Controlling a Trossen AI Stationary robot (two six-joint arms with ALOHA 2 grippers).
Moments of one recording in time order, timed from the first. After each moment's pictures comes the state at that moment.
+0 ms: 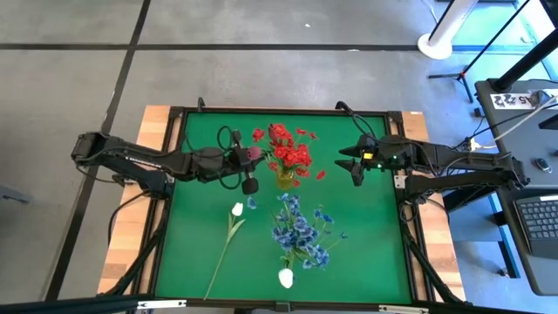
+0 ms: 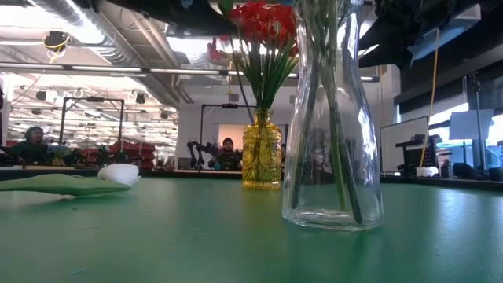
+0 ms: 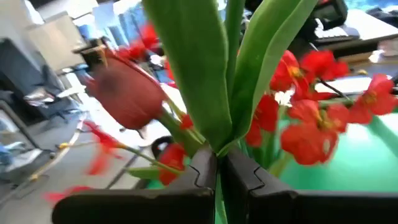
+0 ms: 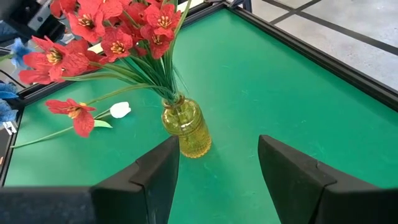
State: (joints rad) left arm -0.05 1.24 0.74 0.37 -0.50 0.22; right arm -0.09 0.80 0.74 -0.41 0.15 0.39
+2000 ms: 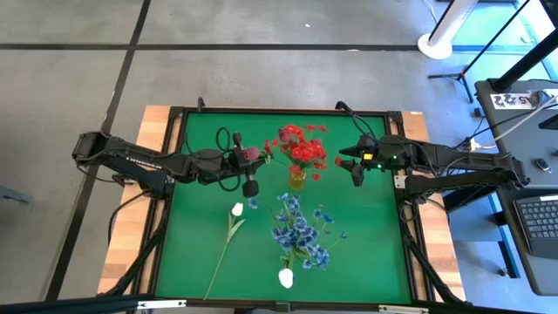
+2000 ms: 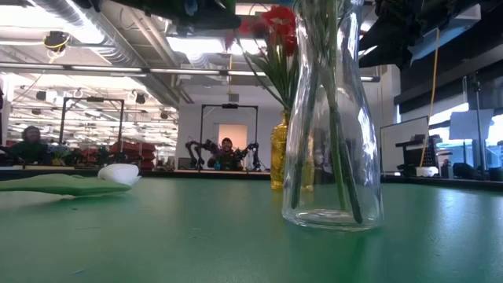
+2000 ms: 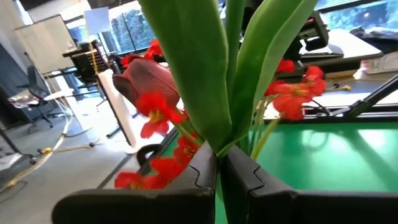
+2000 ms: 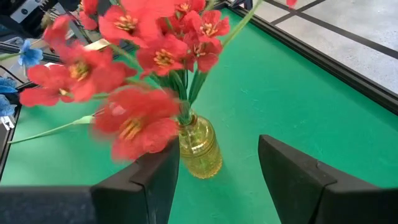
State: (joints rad) left arm -0.07 1.26 0.74 0.42 -0.48 0.18; right arm -0.09 0.80 0.74 -0.42 0.15 0.37
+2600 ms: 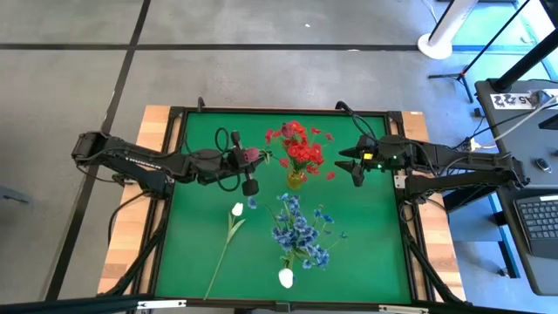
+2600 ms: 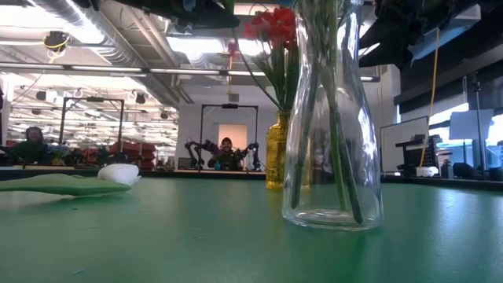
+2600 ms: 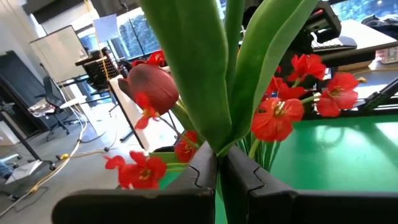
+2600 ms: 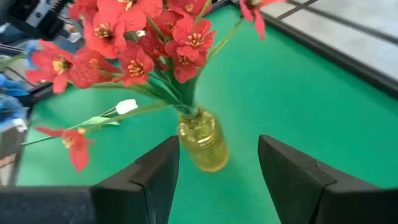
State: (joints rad) left arm -0.07 1.25 0.74 0.42 -0.52 0.25; right arm -0.09 0.80 0.74 -0.42 0.12 0.40
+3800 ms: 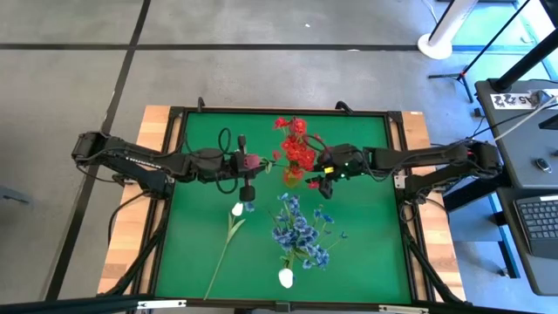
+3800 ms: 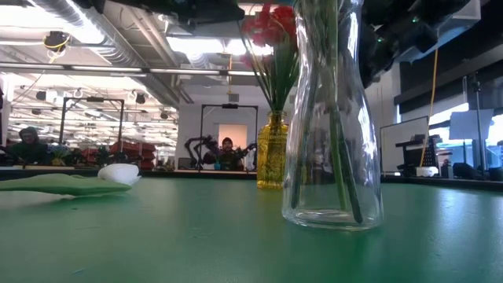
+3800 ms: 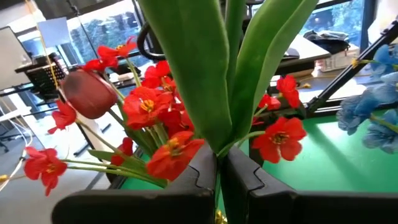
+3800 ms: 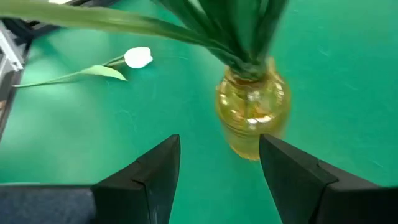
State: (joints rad) left arm -0.07 1.25 0.74 0.41 -0.32 0.22; right arm -0.09 1.29 0.74 -0.07 -0.07 0.30
